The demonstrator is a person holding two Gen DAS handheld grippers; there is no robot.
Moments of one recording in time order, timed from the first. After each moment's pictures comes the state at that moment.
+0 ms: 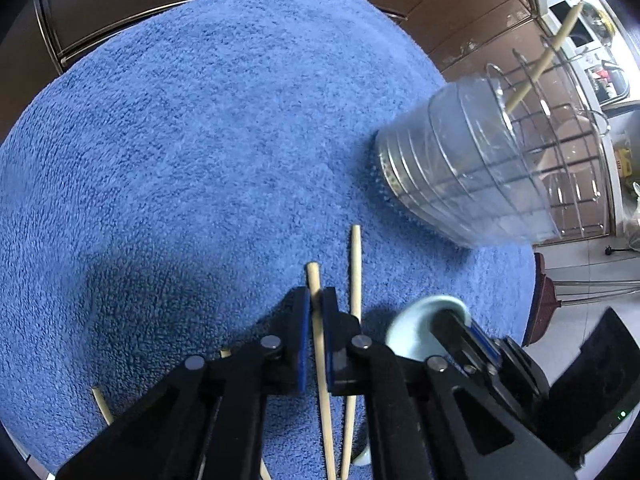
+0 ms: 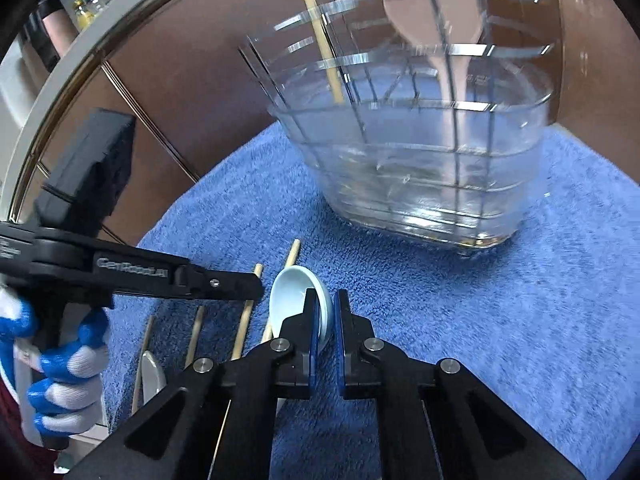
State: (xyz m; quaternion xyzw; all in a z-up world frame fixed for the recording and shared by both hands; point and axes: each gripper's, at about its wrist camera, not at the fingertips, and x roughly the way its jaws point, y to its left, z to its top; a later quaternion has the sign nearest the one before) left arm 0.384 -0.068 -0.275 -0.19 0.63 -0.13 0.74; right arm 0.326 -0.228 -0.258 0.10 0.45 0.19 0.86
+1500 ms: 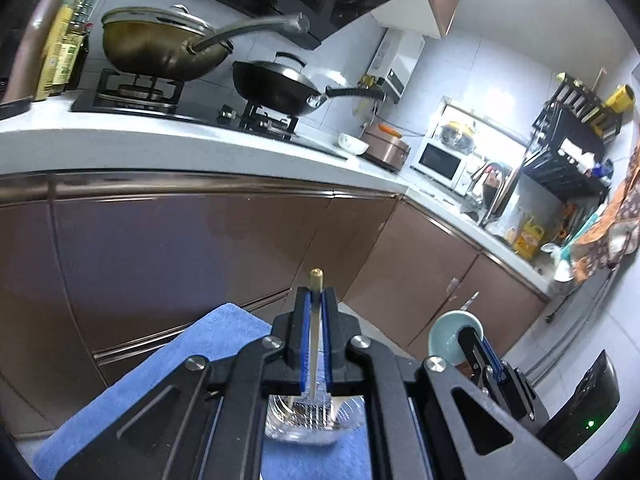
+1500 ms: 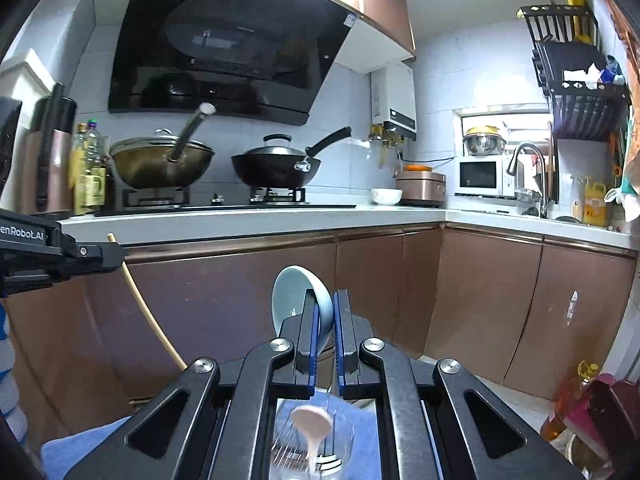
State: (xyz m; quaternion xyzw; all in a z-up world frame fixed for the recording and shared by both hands) left arm 0.344 -0.065 0.014 -0.16 0.23 -0.17 0.94; right arm 0.304 -0.251 -0.041 0.00 0.07 -0.03 1.00
